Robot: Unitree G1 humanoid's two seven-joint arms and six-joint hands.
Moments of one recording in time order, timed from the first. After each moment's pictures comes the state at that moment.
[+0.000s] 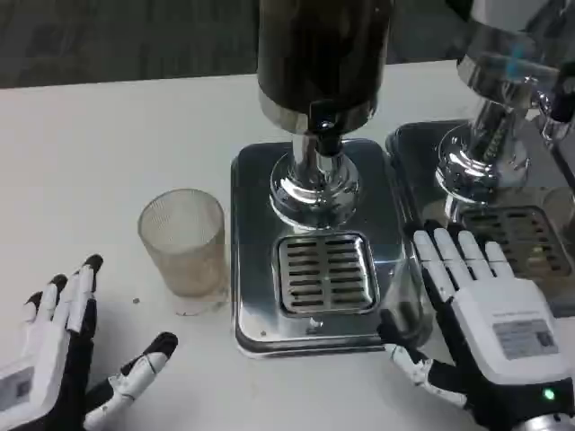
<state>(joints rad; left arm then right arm) 0.35 0.42 -0.08 0.12 0.72 -0.18 0.44 0.25 -0.39 0.36 -0.07 -1.06 0.03 -0.42</state>
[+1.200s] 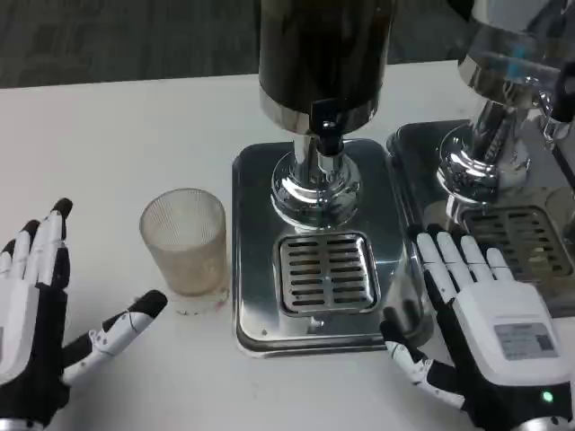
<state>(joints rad) 0.21 0.43 -0.01 0.27 0.61 -0.36 0.52 0.26 -0.36 0.37 -0.09 -1.04 0.06 -0.40</state>
